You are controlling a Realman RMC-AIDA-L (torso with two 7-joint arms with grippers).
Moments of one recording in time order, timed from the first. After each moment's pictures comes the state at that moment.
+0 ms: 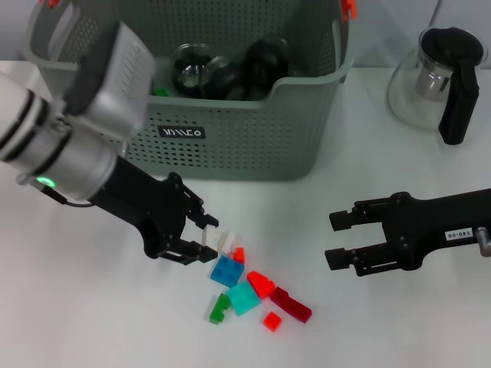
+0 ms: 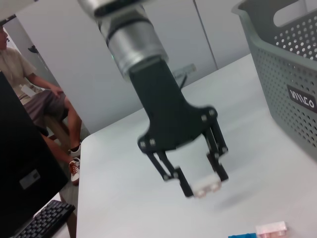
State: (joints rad) left arm -0.70 -2.13 0.94 1.08 2.47 1.76 -1.56; right arm 0.62 2.05 -0.83 -0.69 -2.11 -1.72 1.60
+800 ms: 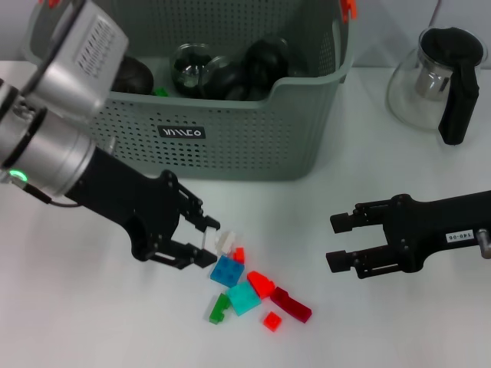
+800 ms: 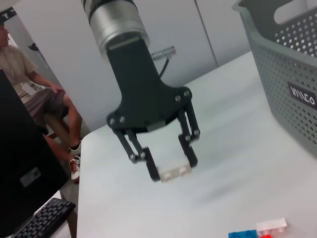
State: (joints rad) left arm -0.71 -2.10 0.86 1.08 2.40 1.91 -1.55; right arm 0.62 2.04 -0.83 -0.69 -2.11 -1.72 1.60
